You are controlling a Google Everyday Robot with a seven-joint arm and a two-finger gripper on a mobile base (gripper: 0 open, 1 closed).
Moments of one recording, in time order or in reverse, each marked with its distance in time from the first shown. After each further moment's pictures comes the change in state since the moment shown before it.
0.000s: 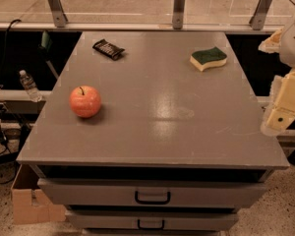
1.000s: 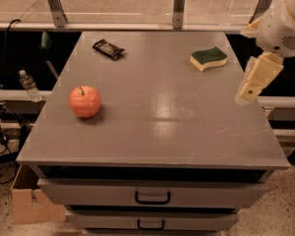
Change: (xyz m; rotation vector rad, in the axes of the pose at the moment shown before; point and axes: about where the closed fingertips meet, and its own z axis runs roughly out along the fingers) arm -0.024 -0.077 0.041 0.069 -0.149 -0.013
